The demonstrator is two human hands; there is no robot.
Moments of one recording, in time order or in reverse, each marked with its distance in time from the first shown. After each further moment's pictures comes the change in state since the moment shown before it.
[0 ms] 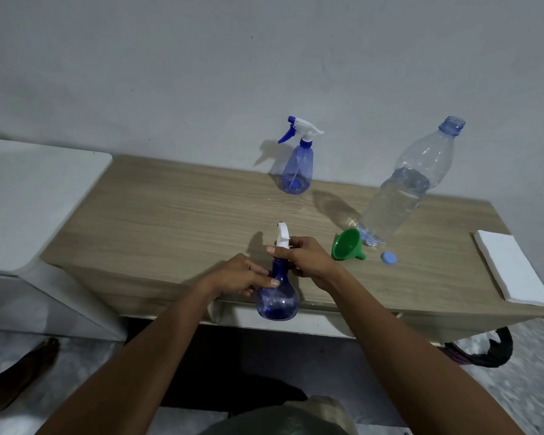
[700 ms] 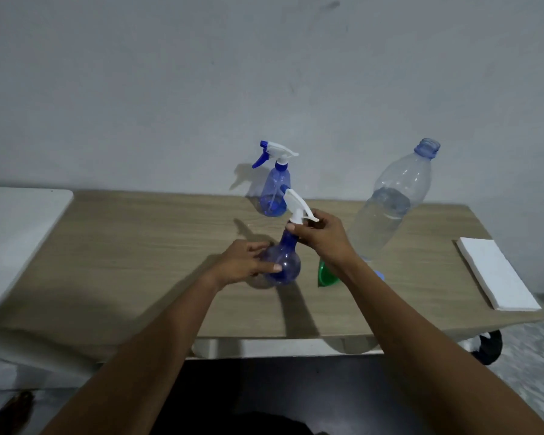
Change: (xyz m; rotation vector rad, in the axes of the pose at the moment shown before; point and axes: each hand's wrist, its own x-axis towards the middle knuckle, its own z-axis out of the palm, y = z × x) left_hand 0.074 0.065 -0.023 -0.147 0.060 0.164; right_hand 0.033 -0.051 -0.073 0.238 0.294 -0.334
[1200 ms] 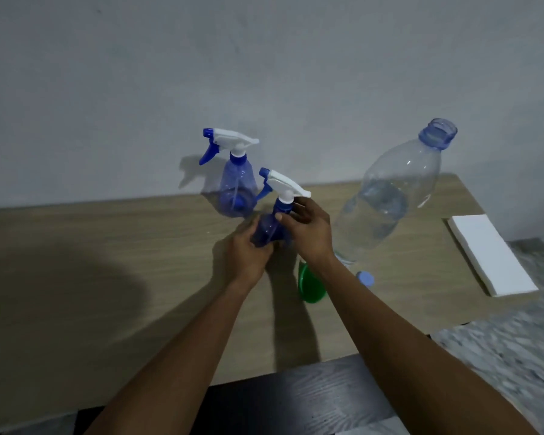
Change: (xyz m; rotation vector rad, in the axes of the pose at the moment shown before) left_hand 0.125 -0.008 0.069 0.140 0.447 0.248; right_hand 0.085 0.055 -0.033 -0.125 0.339 -0.012
